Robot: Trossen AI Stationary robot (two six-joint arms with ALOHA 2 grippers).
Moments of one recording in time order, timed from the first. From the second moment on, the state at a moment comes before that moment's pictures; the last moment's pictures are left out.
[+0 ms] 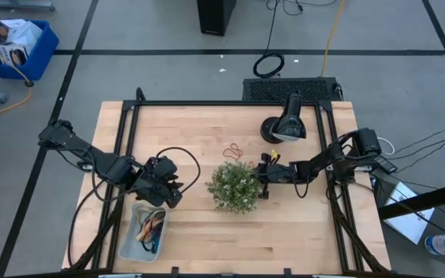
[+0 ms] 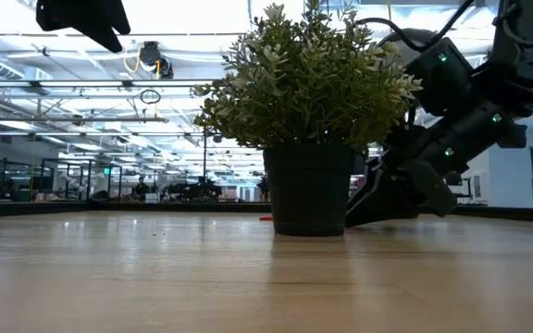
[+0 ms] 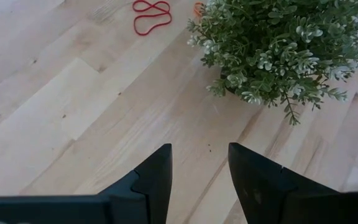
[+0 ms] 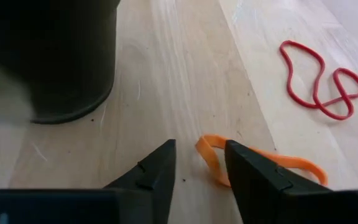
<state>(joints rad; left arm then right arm) -0.48 1.28 1.15 -0.97 -0.47 -1.08 0.09 1.73 0.39 0.69 0.26 0.01</state>
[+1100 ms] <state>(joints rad) -0.48 1.28 1.15 -0.92 -0.47 -1.05 0.19 1.29 0.38 0.02 0.28 0.15</state>
